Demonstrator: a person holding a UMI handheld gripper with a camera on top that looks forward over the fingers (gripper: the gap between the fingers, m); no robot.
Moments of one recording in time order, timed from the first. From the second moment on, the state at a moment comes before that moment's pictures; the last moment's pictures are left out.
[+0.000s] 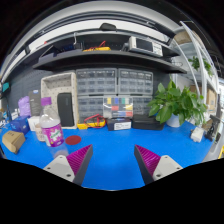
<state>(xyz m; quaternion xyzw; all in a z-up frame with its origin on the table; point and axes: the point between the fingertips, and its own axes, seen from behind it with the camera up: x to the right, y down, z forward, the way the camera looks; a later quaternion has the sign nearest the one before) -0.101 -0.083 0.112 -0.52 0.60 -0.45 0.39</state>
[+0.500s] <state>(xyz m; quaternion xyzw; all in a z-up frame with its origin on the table) -0.129 0.063 0.097 -0.57 0.52 -0.40 0.49</state>
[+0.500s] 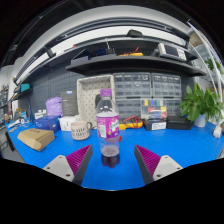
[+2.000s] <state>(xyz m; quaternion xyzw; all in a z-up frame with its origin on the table) 0.094 0.115 0.126 -0.74 0.20 -0.60 0.22</state>
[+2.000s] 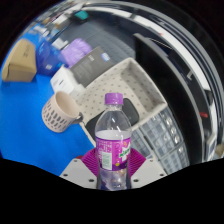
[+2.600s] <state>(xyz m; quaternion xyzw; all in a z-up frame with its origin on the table) 0.159 0.176 0.166 -0.69 -0.24 -0.67 -0.14</state>
